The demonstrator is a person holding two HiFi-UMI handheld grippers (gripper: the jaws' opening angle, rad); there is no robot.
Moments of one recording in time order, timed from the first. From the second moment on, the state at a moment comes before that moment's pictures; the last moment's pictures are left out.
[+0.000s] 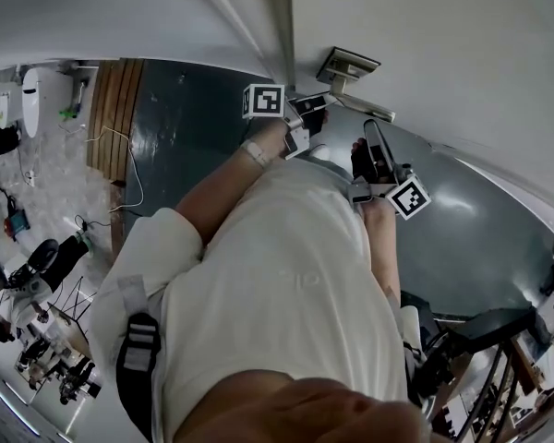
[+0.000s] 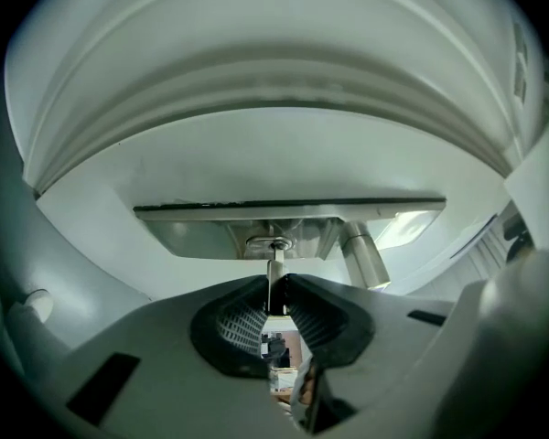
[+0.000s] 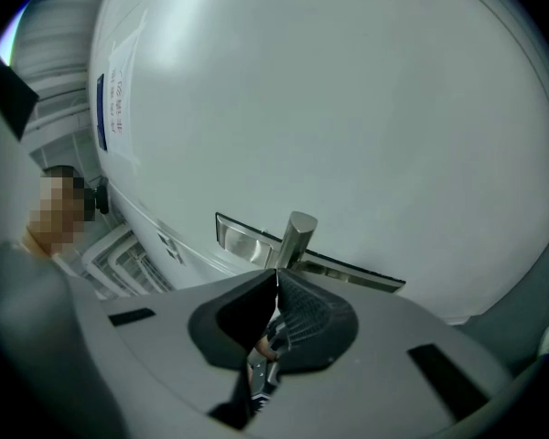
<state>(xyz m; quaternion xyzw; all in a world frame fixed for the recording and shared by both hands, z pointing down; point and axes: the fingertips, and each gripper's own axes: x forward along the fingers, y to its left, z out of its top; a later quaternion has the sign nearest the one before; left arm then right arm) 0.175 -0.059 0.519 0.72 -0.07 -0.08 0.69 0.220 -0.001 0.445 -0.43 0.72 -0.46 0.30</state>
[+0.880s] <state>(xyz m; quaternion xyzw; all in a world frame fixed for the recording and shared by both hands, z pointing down) 0.161 -0.051 0.520 0.76 -0.22 0.02 0.61 0.217 0.006 0.436 -0.35 0.75 -0.47 0.30</state>
